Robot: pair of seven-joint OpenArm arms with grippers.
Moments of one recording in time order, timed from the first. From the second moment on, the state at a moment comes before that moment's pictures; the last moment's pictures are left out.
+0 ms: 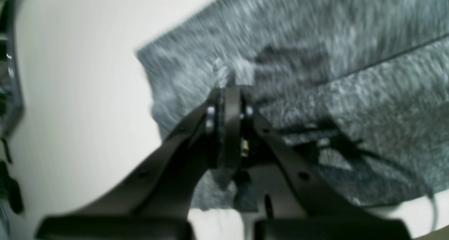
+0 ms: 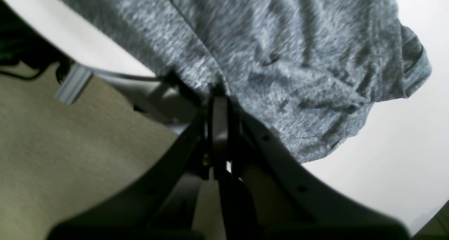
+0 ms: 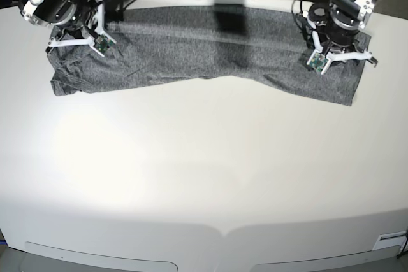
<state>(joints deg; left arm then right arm) 23.3 -32.8 23.6 106.6 7.5 9.4 39.4 -34.2 36.5 0.1 123.5 13.4 23.8 -64.6</state>
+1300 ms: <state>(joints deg) 23.4 -31.1 23.5 108.9 6.7 17.2 38.3 -25.7 15.4 0.2 117.9 16.6 18.0 -52.1</state>
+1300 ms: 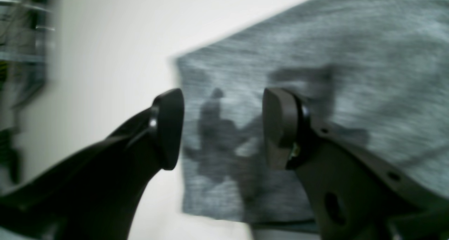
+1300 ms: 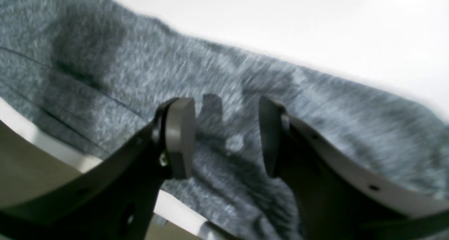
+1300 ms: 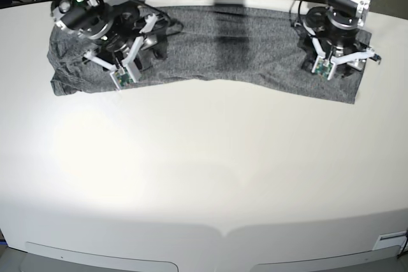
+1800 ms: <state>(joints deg) 13.1 -20.5 23.5 91.1 -1.9 8.7 28.2 -10.4 13.2 0.5 86.3 16.6 19.5 -42.6</state>
